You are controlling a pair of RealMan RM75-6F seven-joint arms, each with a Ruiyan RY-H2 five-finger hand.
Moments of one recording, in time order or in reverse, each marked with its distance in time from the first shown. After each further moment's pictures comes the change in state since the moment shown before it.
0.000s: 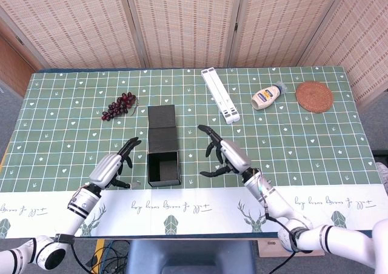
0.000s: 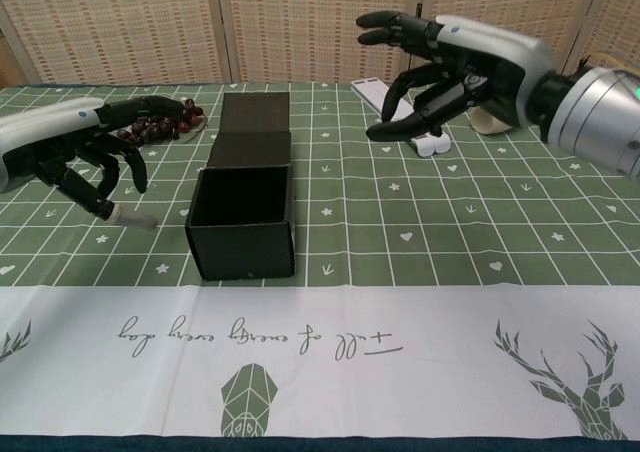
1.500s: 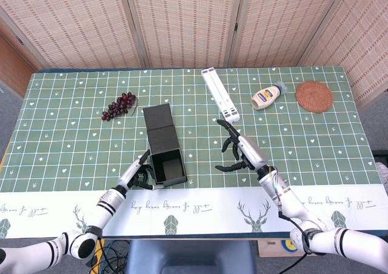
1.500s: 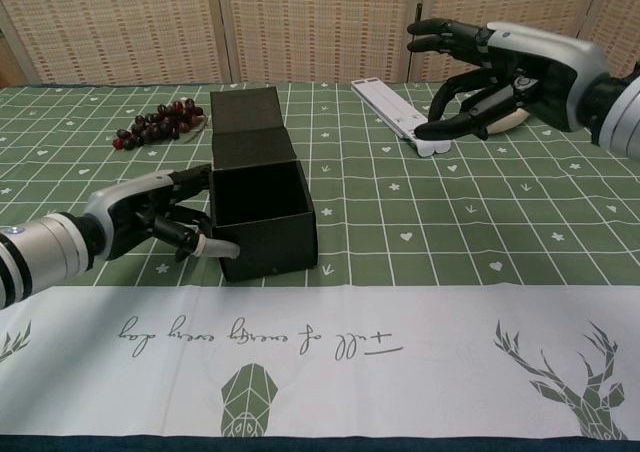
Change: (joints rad) left arm -0.040 -0.290 -0.082 0.229 -0.133 -0.192 -0.368; right arm -0.048 0.044 -0.030 0.002 0.051 0.001 0.033
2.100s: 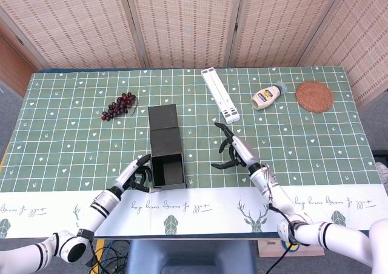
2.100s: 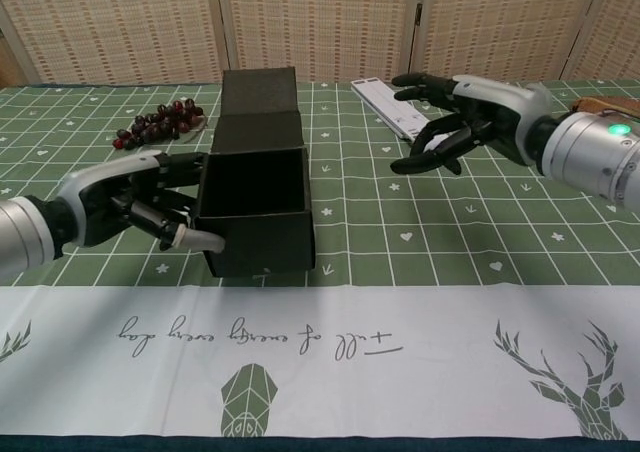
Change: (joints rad) left arm 0.020 0.123 0.036 -0.097 0.184 0.039 -0.120; right arm 0.060 -0.132 0.038 0.134 0.163 -0.131 -0.077
